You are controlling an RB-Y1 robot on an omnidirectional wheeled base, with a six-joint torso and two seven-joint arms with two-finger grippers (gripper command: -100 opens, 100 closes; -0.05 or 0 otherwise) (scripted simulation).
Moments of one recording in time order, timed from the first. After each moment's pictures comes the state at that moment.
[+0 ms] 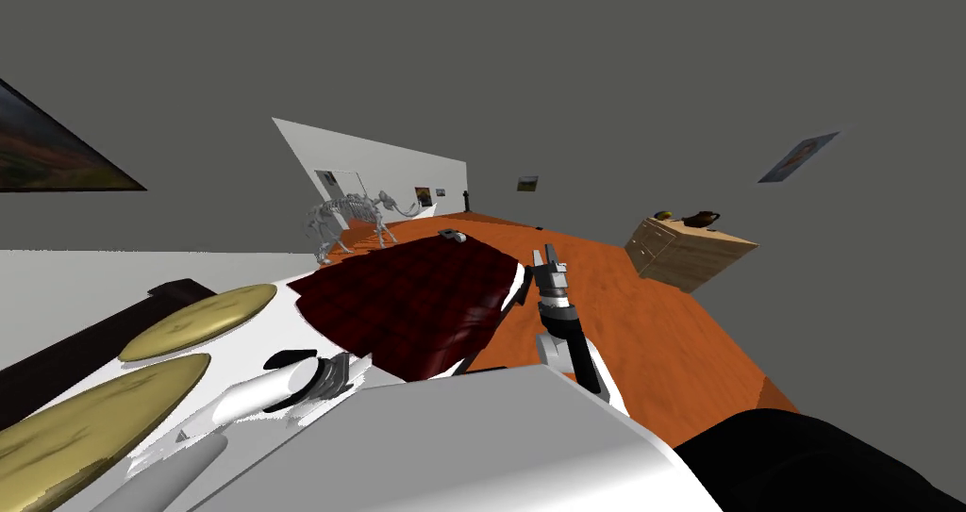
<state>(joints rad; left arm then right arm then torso) 0.24 0.78 0.04 -1.33 0.86 0.90 0.32 0.47 -0.01 0.05 -2.36 0.11 -0.41 -0.16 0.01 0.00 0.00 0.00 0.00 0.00</state>
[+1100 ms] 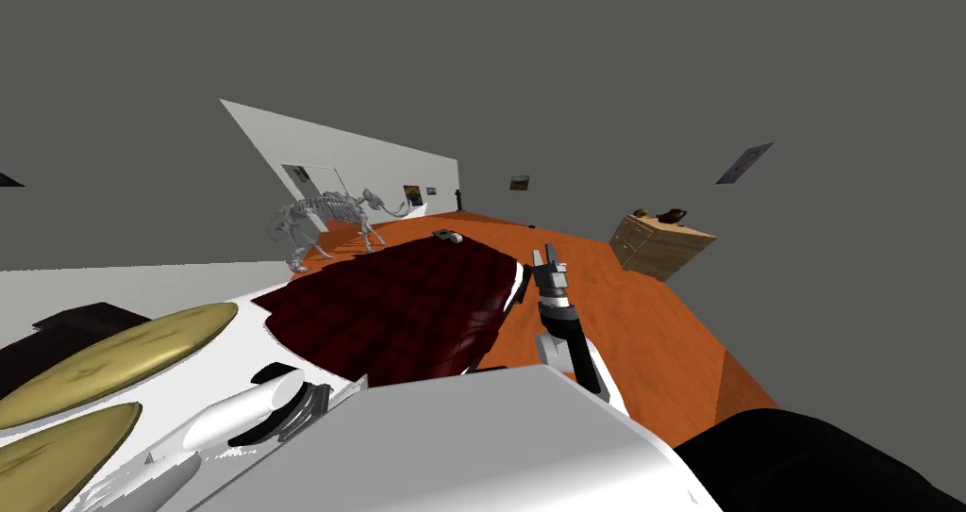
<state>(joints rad) 0.26 0.82 -0.01 -1.24 0.93 1.07 0.39 0.47 -0.01 0.05 -2.36 0.11 -0.41 -0.16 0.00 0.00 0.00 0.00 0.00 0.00</state>
